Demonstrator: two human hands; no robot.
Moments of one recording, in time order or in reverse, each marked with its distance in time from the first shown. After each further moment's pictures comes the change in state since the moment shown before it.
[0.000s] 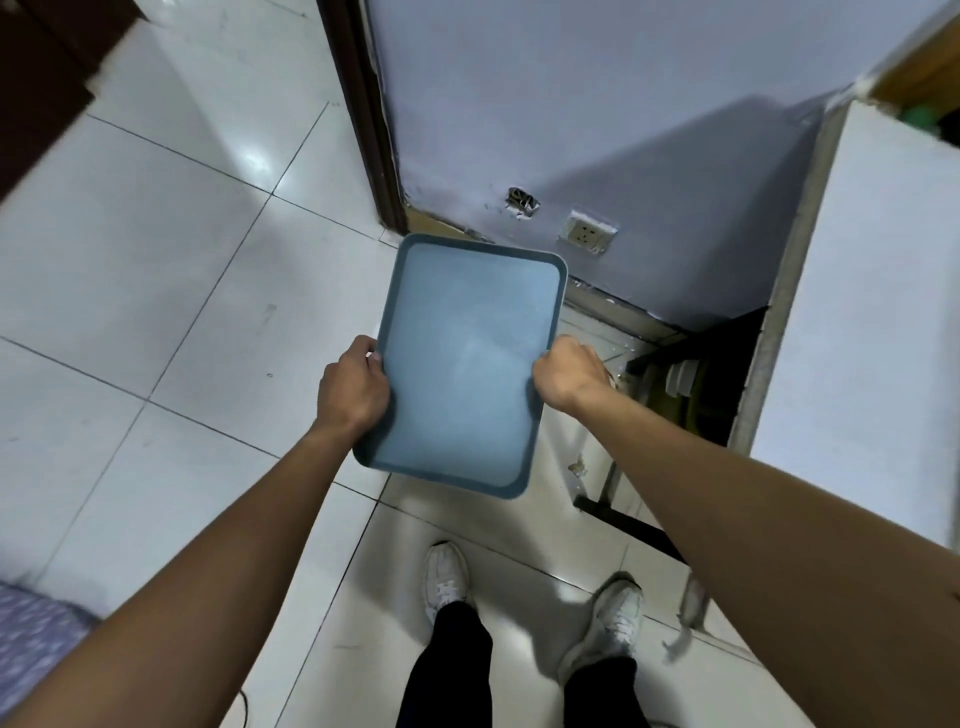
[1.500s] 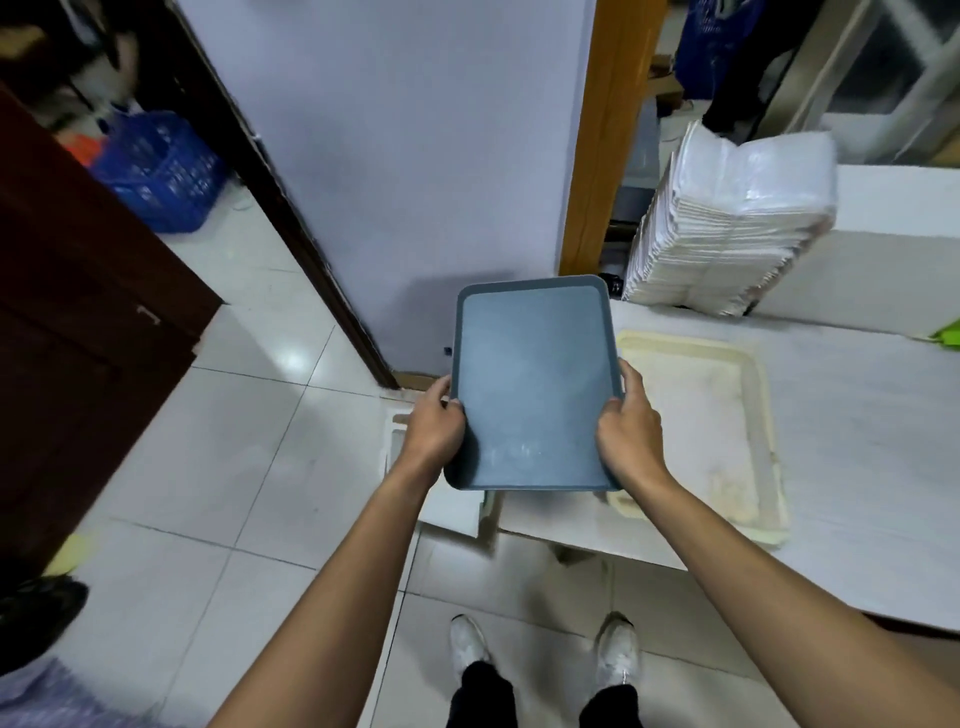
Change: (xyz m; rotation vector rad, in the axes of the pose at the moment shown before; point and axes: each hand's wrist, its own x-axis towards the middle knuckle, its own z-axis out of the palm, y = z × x) left_hand -0.292 0.304 -0.102 -0.366 -0.197 0.185; right_hand -0.270 0.161 -0.242 0.693 0.434 -0.151
